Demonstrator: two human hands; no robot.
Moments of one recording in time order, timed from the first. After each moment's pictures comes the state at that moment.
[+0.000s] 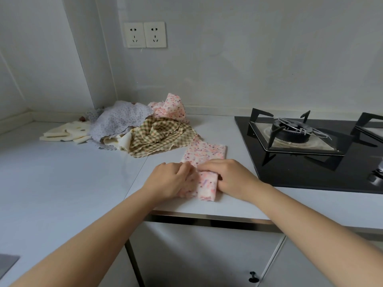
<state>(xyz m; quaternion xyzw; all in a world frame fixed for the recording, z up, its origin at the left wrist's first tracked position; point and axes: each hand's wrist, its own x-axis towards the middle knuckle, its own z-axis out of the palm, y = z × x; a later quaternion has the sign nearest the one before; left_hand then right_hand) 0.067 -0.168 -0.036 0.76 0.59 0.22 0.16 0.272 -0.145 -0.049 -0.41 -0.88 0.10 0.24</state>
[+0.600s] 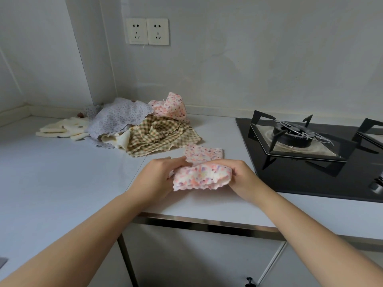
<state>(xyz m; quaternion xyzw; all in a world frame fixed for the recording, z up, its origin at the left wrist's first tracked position) 0.040 -0.163 -0.047 0.83 0.44 0.34 0.07 0.278 -0.151 -0.044 -0.41 -0.77 0.33 0.36</state>
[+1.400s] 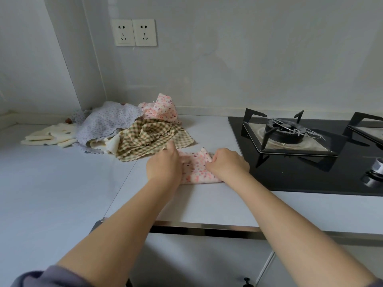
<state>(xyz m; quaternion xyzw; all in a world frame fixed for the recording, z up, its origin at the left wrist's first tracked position) 0.102 -0.120 -0.036 0.66 0.72 0.17 -0.07 0.260 -0.110 -0.031 -0.73 -0.65 0.10 0.17</state>
